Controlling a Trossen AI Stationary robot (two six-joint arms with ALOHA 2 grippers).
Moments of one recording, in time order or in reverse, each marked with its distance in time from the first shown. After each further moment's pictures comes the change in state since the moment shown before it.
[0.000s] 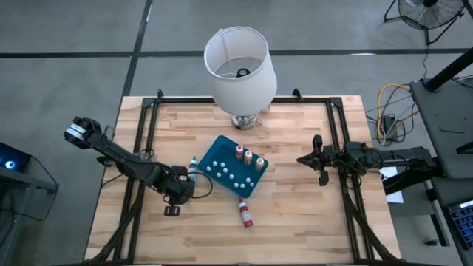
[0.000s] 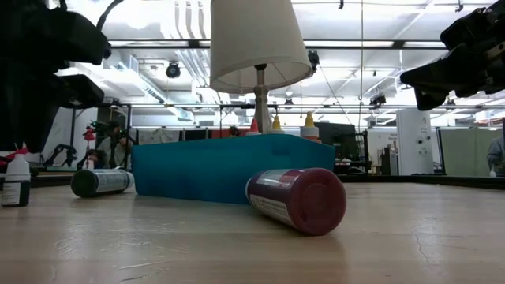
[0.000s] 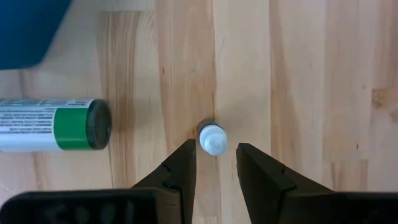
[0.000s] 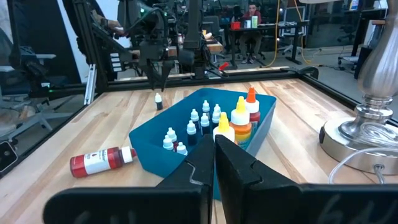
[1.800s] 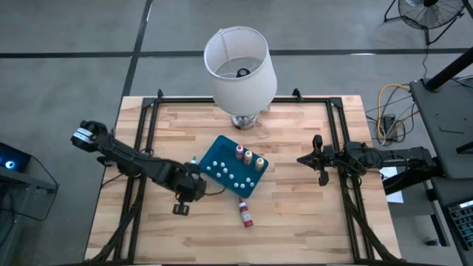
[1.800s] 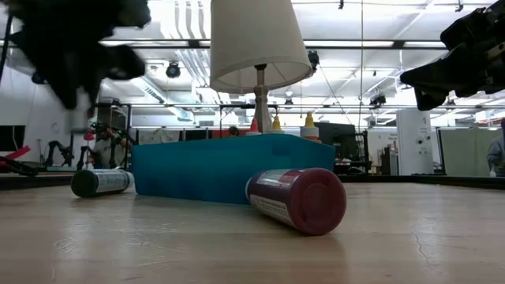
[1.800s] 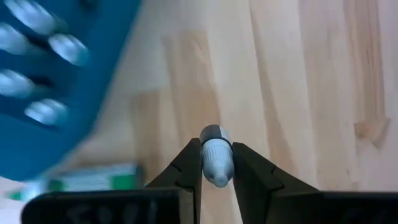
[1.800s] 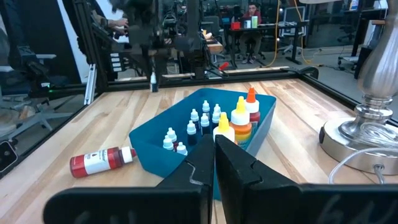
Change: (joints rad) left arm 0.087 0.125 0.247 -0.113 -0.010 0.203; right arm 0.000 0.000 0.000 0.000 0.000 0.000
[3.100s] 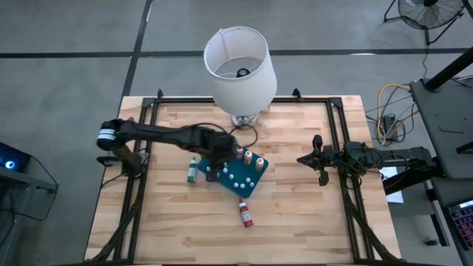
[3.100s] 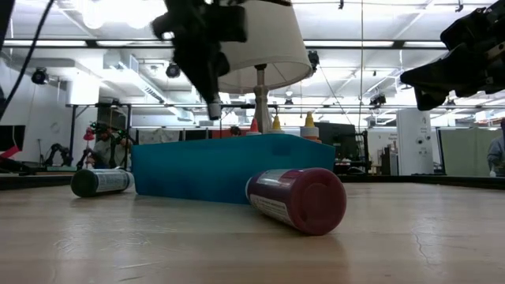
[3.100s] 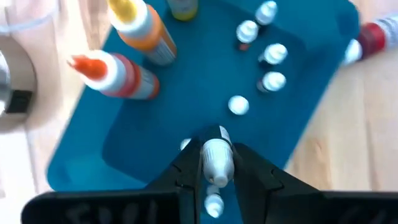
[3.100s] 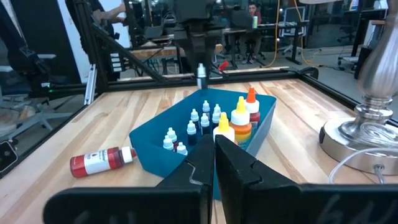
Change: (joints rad) left arm 0.391 0.265 0.413 -0.085 0.004 0.344; right arm 0.000 0.000 0.000 0.000 0.000 0.000
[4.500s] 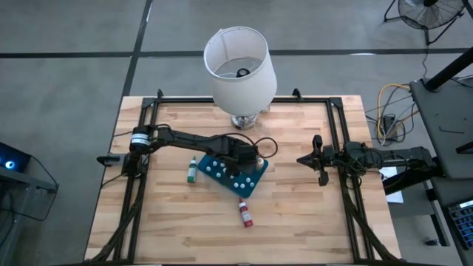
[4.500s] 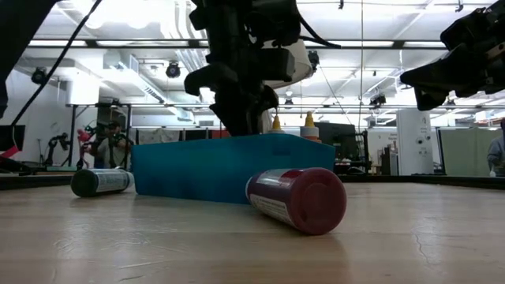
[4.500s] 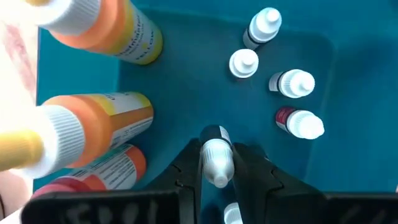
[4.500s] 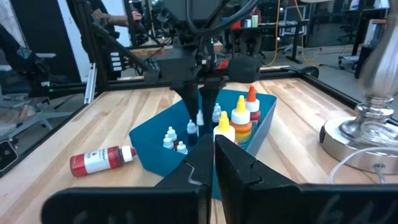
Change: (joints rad) left arm -0.009 0.328 0.189 0.050 0.014 0.287; right arm 0.000 0.001 0.000 -0.001 -0.001 0.000
